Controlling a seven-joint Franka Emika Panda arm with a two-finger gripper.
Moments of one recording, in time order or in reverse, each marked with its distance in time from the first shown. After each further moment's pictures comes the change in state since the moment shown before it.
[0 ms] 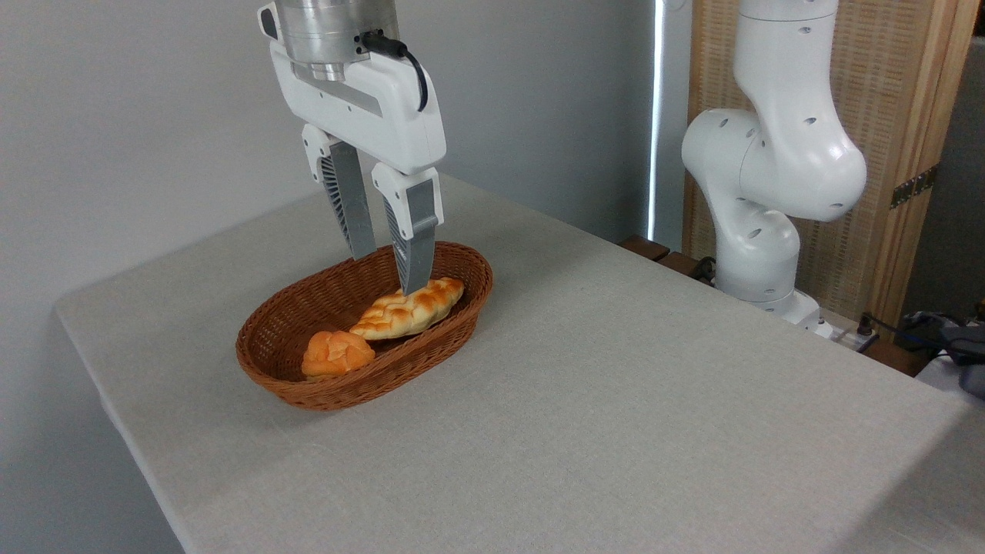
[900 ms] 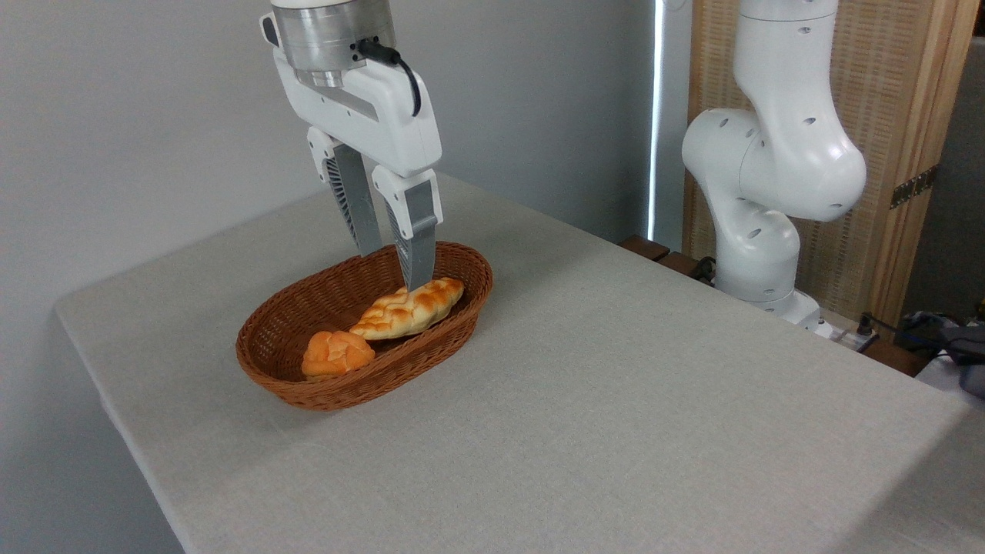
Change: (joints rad) arm -0.013 0.001 -0.019 -0.015 0.000 -0.029 0.000
